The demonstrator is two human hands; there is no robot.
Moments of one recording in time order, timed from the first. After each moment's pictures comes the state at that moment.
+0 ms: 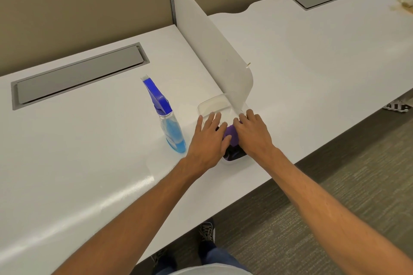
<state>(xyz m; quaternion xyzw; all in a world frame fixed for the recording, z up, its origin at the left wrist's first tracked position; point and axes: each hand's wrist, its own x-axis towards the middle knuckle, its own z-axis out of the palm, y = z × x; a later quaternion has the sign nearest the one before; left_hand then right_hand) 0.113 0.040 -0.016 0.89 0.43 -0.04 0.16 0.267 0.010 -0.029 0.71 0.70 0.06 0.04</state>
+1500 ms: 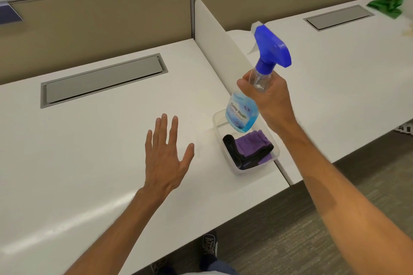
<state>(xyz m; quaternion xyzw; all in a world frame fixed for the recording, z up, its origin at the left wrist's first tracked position) -0.021 0.027 -0.015 0.78 0.57 0.22 0.11 0.239 0.055 0.110 0.64 0.50 -0.29 -0.51</state>
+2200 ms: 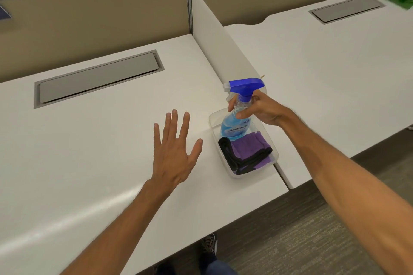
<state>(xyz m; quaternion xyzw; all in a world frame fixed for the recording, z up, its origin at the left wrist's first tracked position) 0.020 0.055 -0.030 0.80 0.57 0.13 0.10 0.298 0.100 0.047 0.53 0.58 -0.54 -0.29</state>
